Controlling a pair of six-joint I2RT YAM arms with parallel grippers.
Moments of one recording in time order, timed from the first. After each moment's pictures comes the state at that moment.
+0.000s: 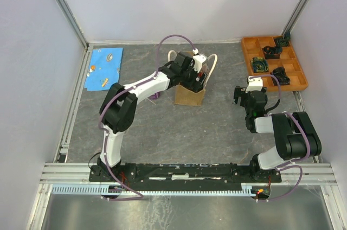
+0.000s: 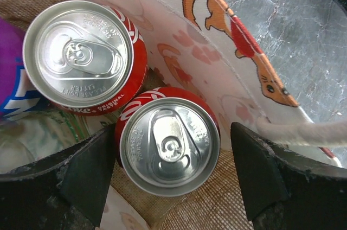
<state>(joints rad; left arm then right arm) -0.68 2.05 1.60 -0.26 0.18 0.05 0.07 1.51 0.34 0.84 0.18 -0.01</state>
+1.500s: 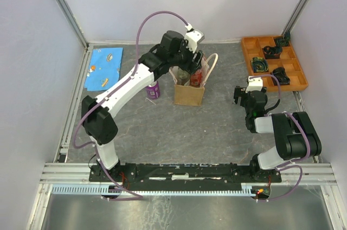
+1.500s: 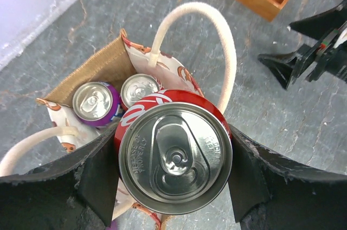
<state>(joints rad) -0.68 1.83 1.77 -0.43 0.17 0.09 0.07 1.51 0.34 0.84 0.18 -0.01</state>
